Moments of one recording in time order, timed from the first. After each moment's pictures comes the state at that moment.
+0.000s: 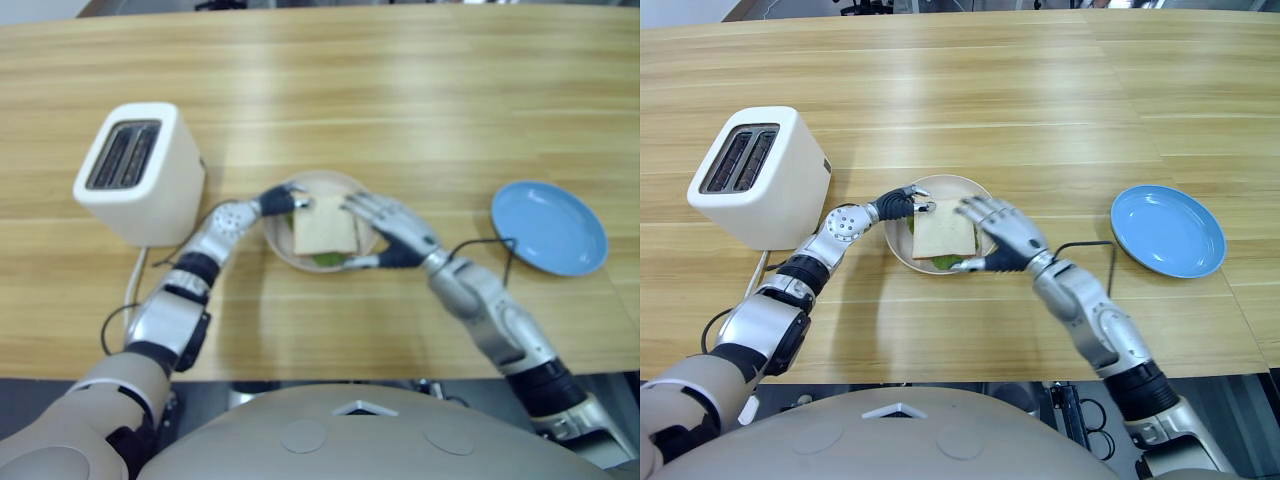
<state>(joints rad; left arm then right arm) -0.64 0.23 -0.29 1.05 0.31 -0.47 -0.37 0.05 -0.53 0.40 -0.21 -0.82 -0.26 0.12</state>
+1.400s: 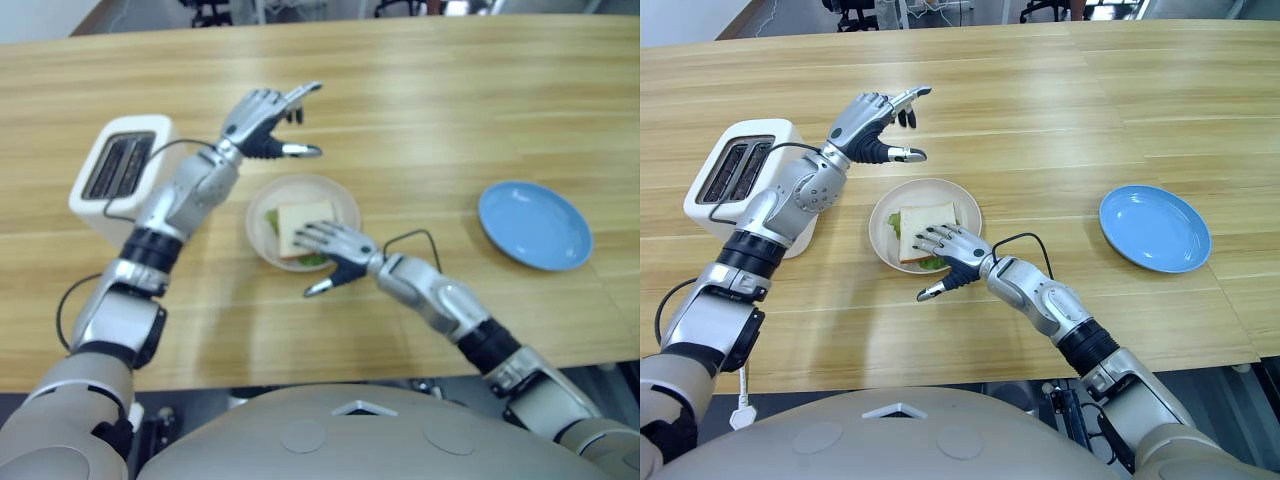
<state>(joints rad) -0.58 0.48 -0.30 0.32 0.72 -0.48 0.14 -0.19 -0.44 0.61 0.16 -0.98 -0.34 0.11</state>
